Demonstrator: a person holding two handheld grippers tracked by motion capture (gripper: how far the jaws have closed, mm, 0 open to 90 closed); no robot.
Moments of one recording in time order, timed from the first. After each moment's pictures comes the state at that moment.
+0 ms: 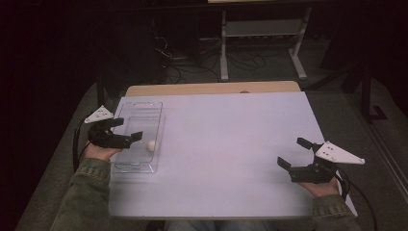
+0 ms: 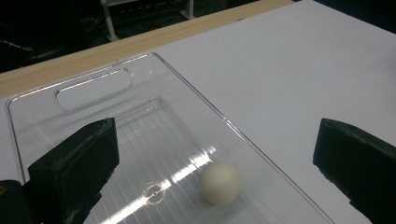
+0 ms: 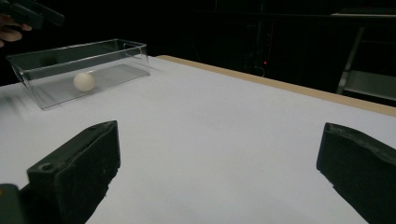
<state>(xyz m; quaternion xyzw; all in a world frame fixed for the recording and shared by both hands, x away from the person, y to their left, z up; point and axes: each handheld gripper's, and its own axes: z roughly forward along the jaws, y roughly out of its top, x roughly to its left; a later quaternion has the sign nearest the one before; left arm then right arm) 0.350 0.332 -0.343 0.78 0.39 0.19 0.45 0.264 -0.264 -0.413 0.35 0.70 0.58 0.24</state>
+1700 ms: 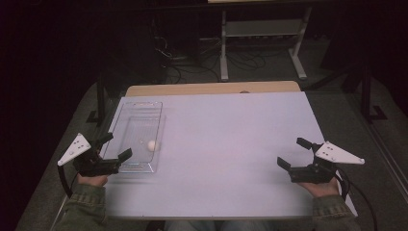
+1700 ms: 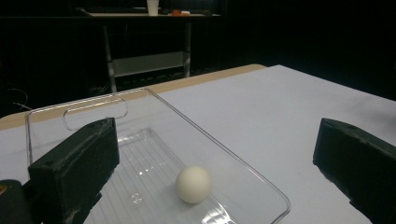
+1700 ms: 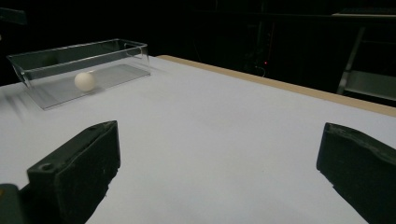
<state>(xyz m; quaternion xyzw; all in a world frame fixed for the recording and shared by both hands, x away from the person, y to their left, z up) 0.278 0.357 -0.374 0.70 0.35 0.25 0.58 0.263 -0.263 -0.412 0.35 0.70 0.58 0.24</state>
